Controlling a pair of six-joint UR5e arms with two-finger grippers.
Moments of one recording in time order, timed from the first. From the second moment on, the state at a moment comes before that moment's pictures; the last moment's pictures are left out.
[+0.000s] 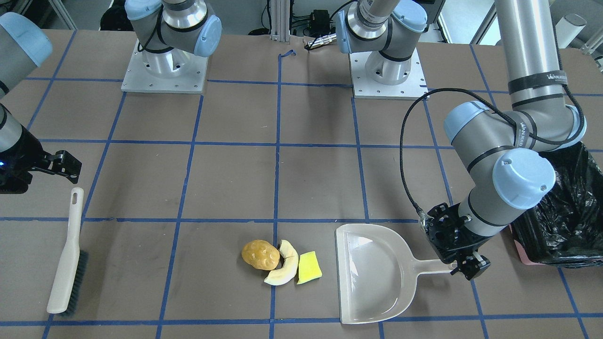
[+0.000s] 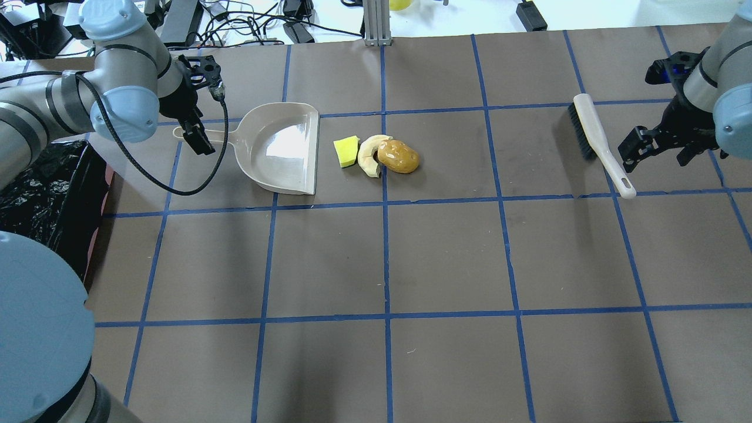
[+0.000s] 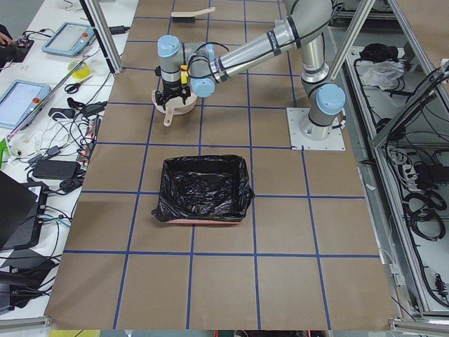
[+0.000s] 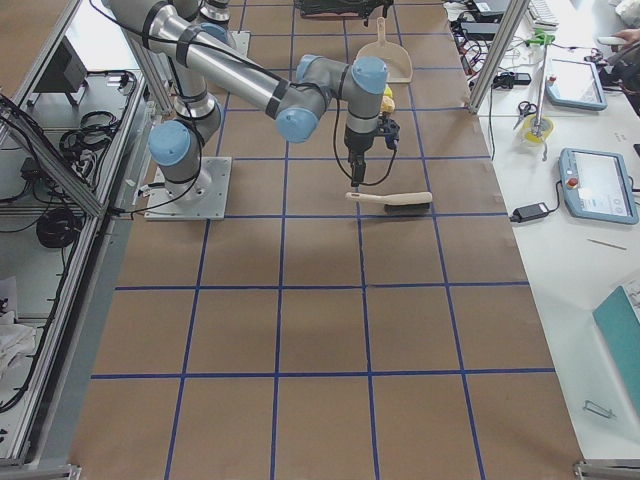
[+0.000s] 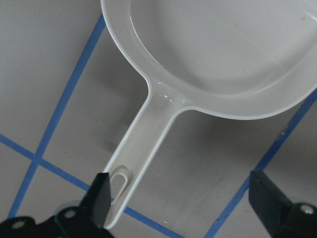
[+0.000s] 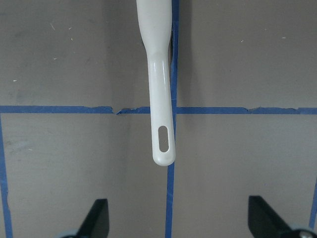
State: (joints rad) left arm -1.40 -2.04 -1.59 -1.00 1.58 1.43; right arm 1.18 -1.39 1.82 -1.98 -1.65 -0.46
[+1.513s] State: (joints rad) left arm -1.39 -2.13 -1.57 -0.92 1.58 1.69; right arm 1.18 -1.22 1.82 -2.11 -1.62 -0.52
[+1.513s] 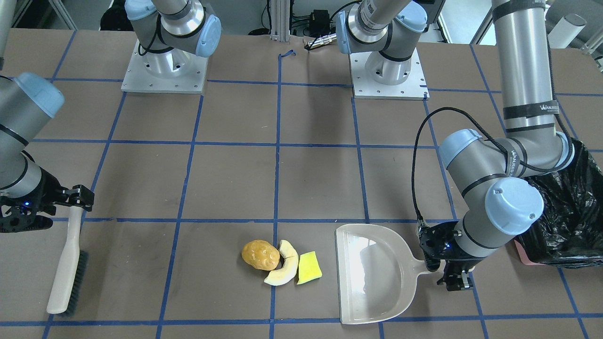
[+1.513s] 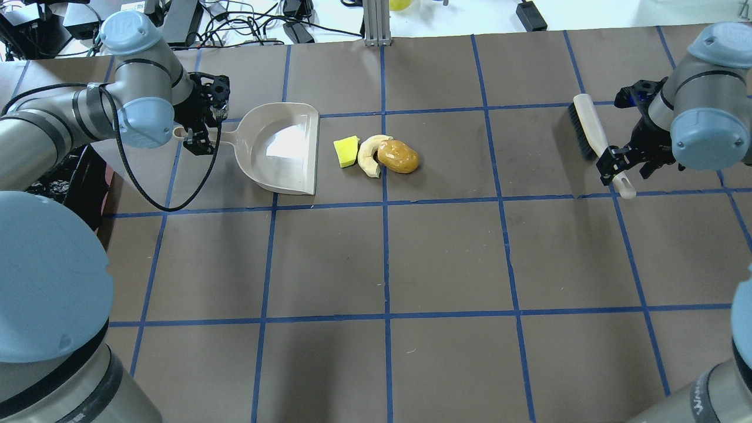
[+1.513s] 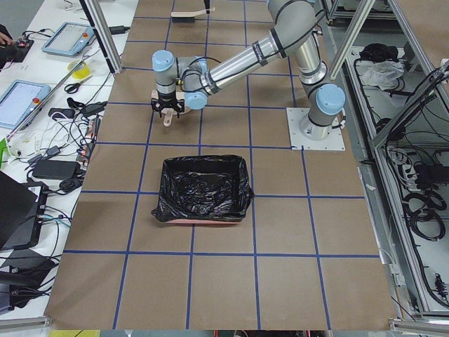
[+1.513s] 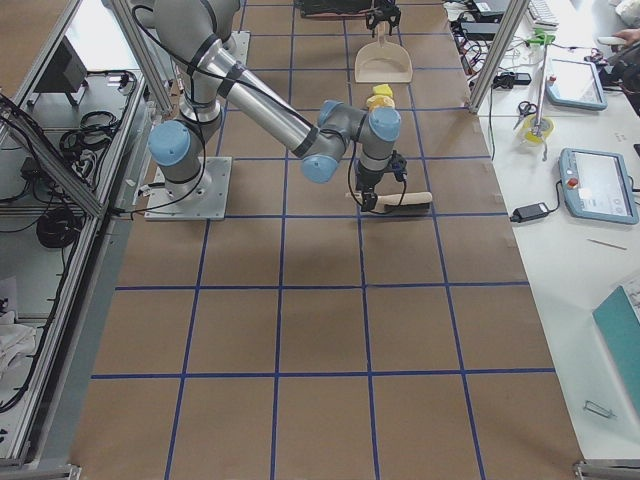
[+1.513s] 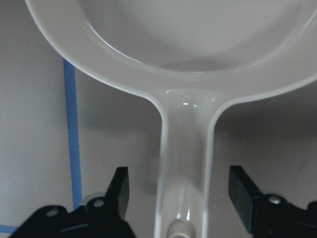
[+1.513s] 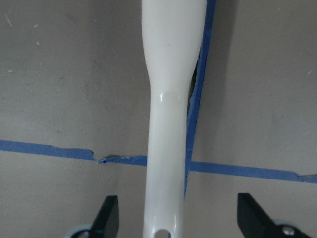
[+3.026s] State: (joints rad) left arm -1.41 -2.11 -1.57 -0.93 1.59 1.77; right arm 1.18 -1.21 1.81 -2.10 -1.62 -0.52
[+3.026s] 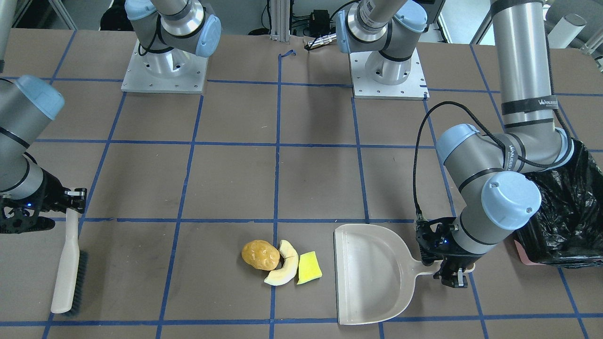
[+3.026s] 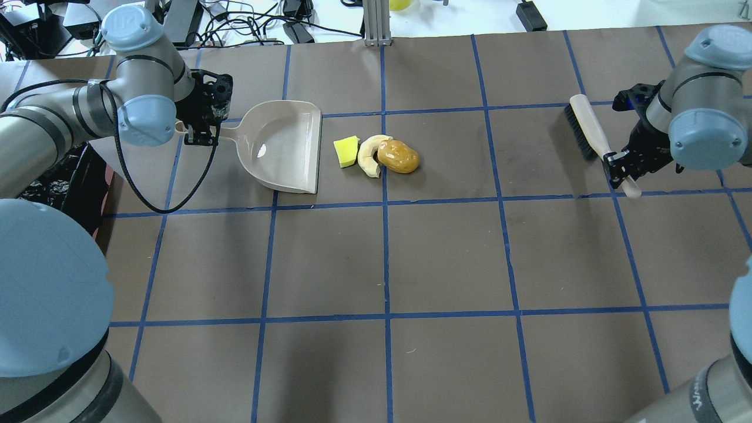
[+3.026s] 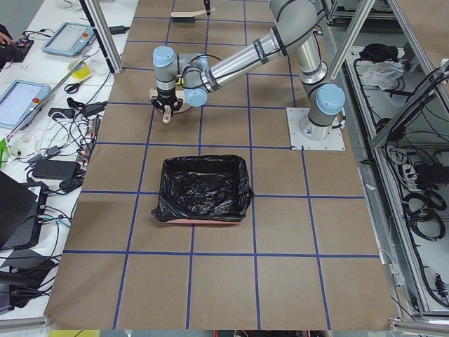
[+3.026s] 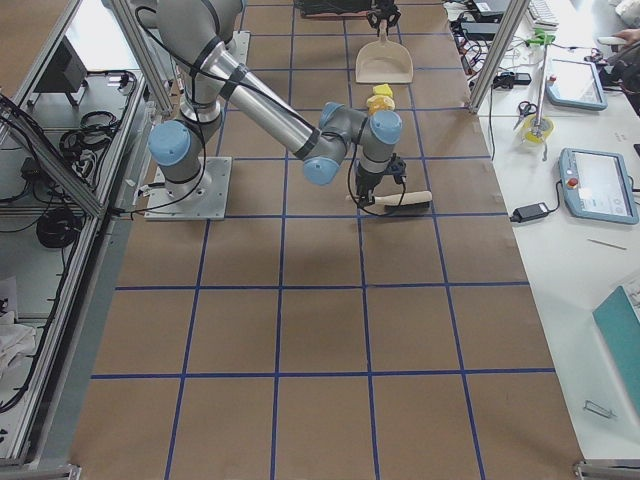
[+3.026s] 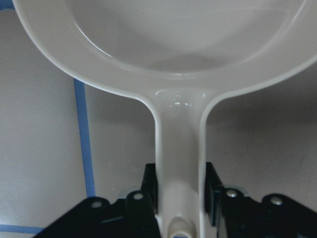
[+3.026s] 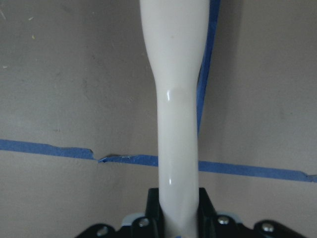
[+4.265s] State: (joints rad) left arm -1.41 -2.12 -1.56 -0.93 1.62 1.79; right arm 1.48 -1.26 1.78 -2.06 -1.53 -0.09
